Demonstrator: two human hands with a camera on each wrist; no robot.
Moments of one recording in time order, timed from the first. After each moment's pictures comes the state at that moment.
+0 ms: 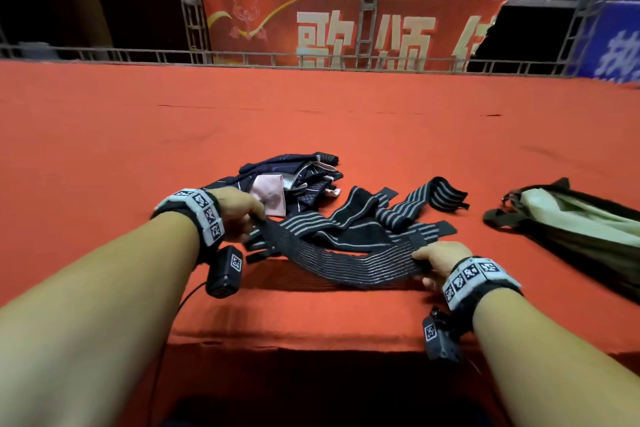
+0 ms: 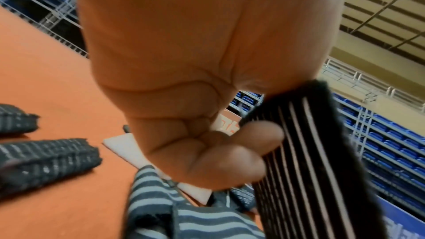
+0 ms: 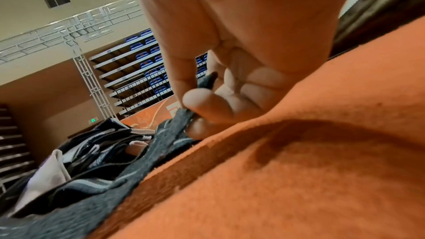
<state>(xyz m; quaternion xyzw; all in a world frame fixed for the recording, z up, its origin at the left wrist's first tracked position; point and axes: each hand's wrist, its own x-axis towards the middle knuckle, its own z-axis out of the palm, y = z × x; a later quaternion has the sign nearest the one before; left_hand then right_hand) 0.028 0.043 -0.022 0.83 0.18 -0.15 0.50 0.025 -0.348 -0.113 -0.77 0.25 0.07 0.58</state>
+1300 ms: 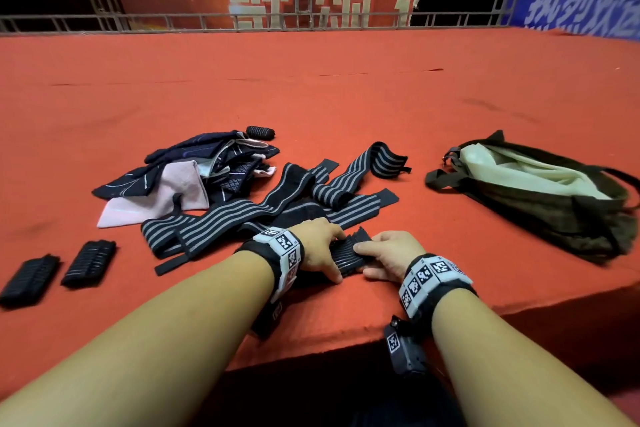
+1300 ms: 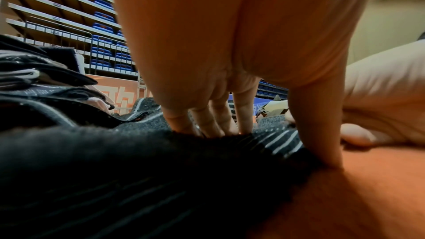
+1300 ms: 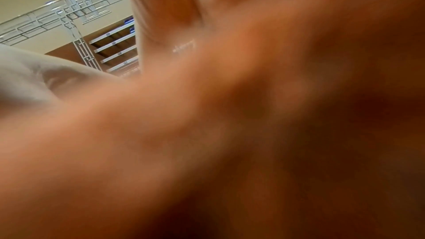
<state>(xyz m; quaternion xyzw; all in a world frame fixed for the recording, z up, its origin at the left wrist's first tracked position) 0.050 -0.190 -0.100 0.95 -0.24 -0.17 0.09 0.006 -0.366 -0.135 -0.71 0.20 0.10 0.66</state>
